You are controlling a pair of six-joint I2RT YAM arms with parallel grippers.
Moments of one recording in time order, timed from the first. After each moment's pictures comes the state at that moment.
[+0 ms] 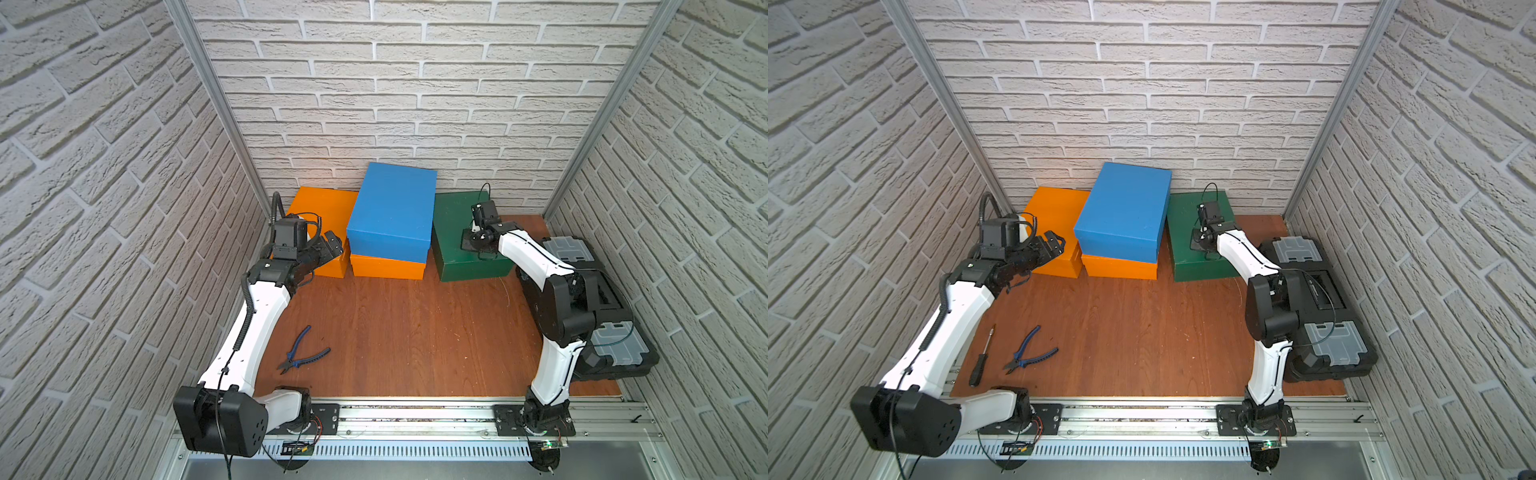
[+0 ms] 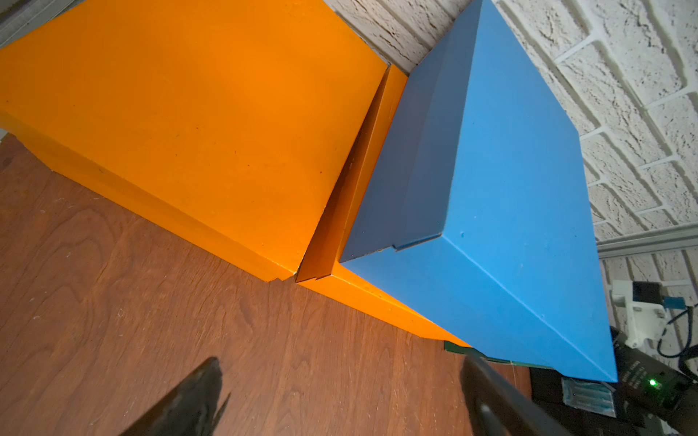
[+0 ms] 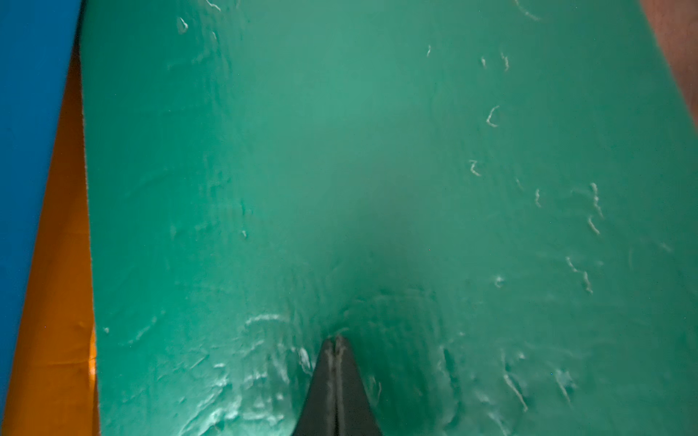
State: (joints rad) left arm -0.12 1.23 1.20 -0.64 0.10 -0.60; right arm 0.18 1.94 1.60 -0.63 0.12 0.34
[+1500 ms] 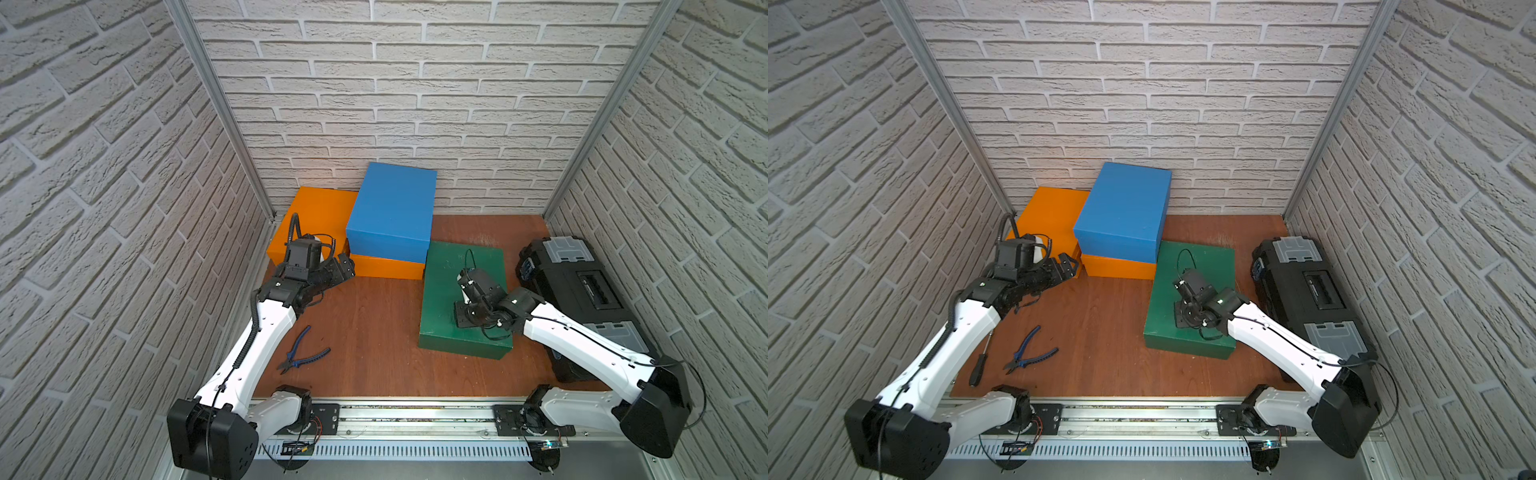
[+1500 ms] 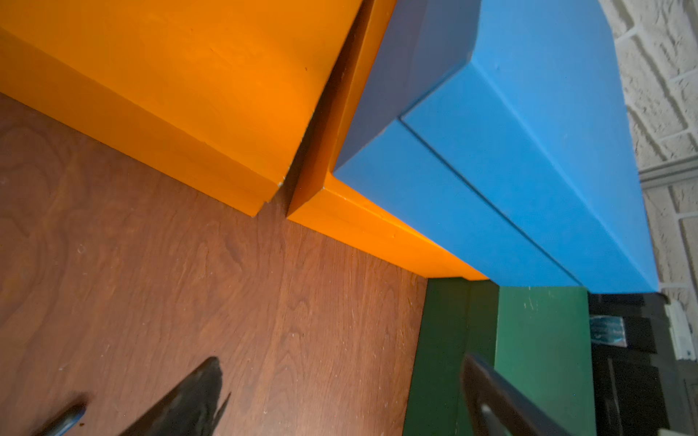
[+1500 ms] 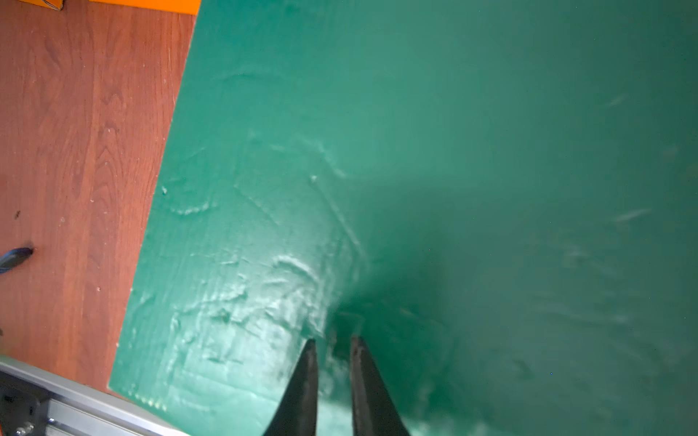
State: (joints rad) left arm -0.26 1.12 1.00 -0.61 0.10 -0.62; right arm 0.60 1.22 0.98 -0.87 0.09 0.55
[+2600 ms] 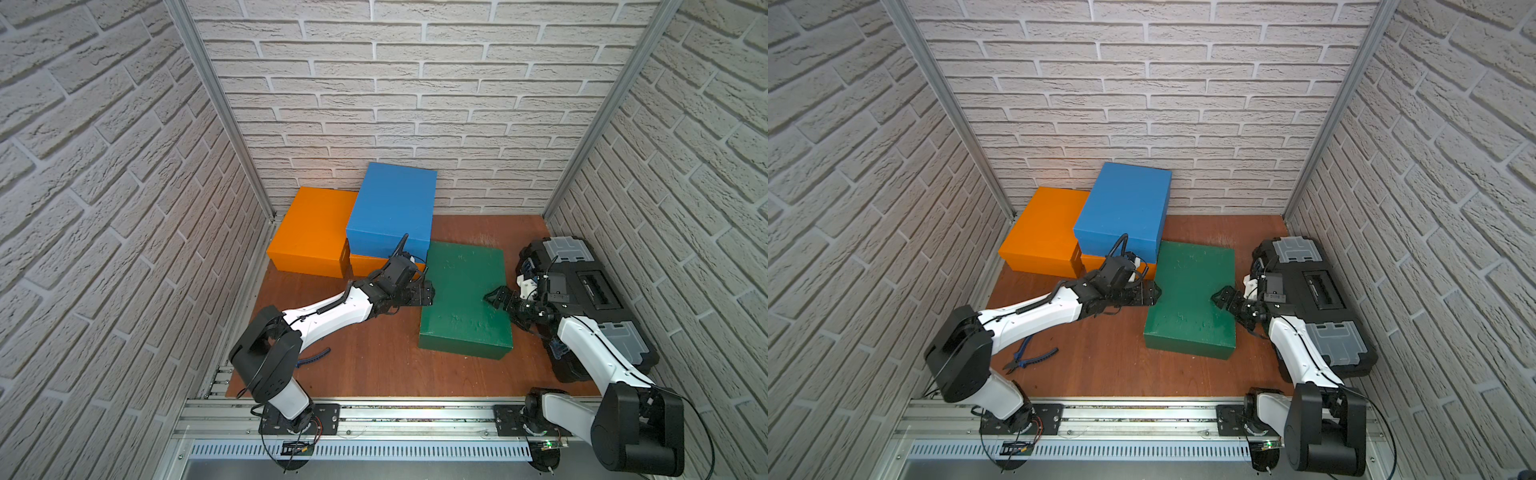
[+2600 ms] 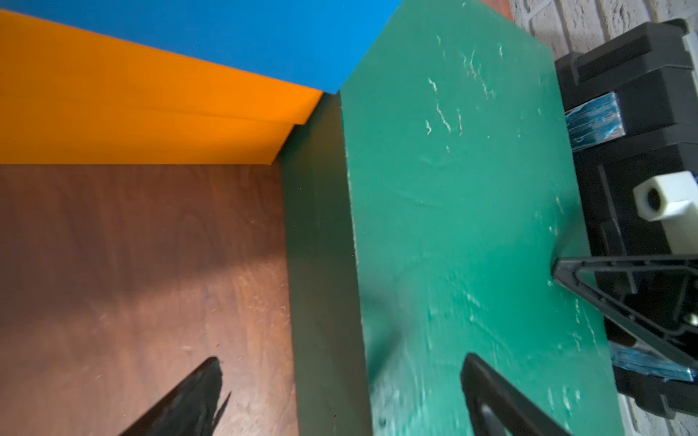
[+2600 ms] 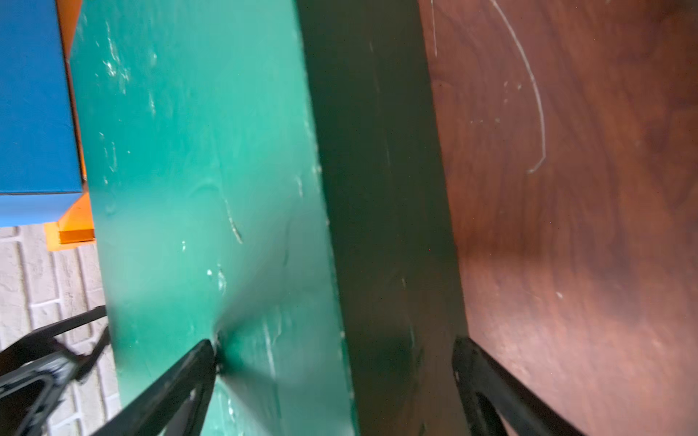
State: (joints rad) left arm -0.82 1.61 1.09 -0.26 0.05 -0.70; right arm -0.15 1.14 0.63 -0.50 -0.48 0.52
